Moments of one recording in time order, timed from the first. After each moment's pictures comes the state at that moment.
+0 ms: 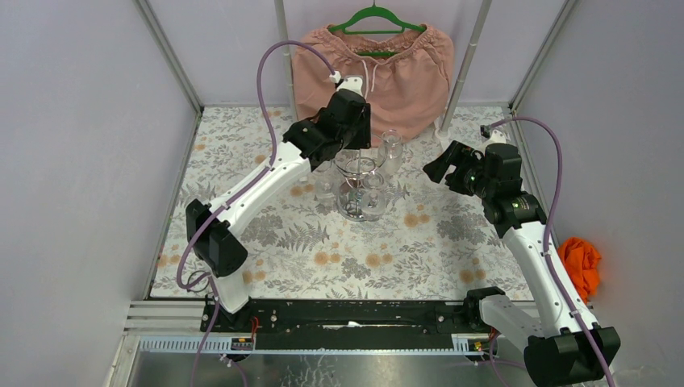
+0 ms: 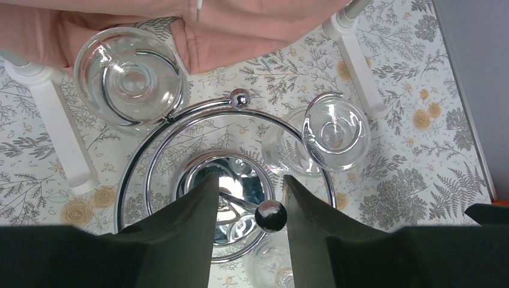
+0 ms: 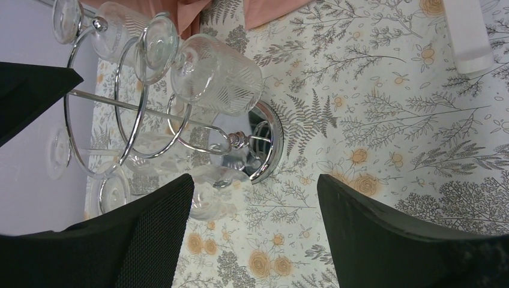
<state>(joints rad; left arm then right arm) -0.70 1.79 1.85 -0.65 -0.25 -0.47 0.16 0.97 0.94 -0.46 -0.21 0.56</state>
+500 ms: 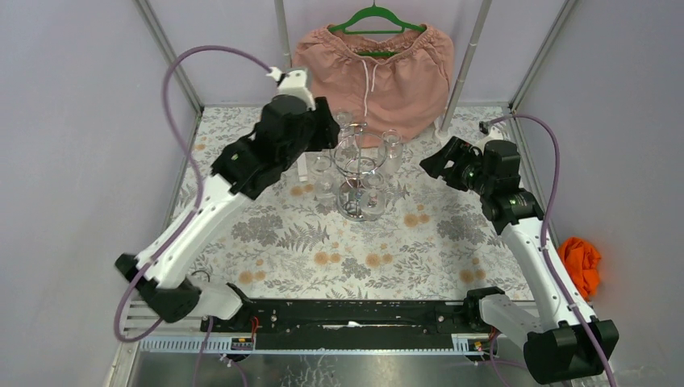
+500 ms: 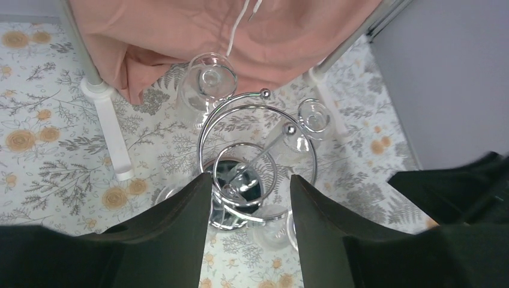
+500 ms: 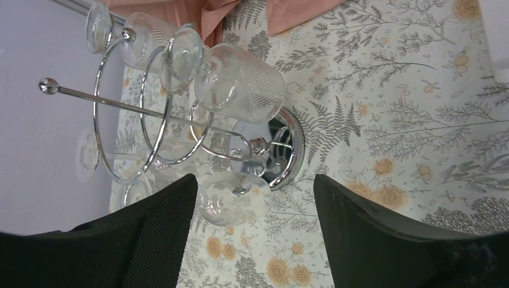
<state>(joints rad) -0.70 1.47 1.74 -0.69 -0.32 -0.47 0.16 0.99 0.94 -0.40 -0.25 0.60</state>
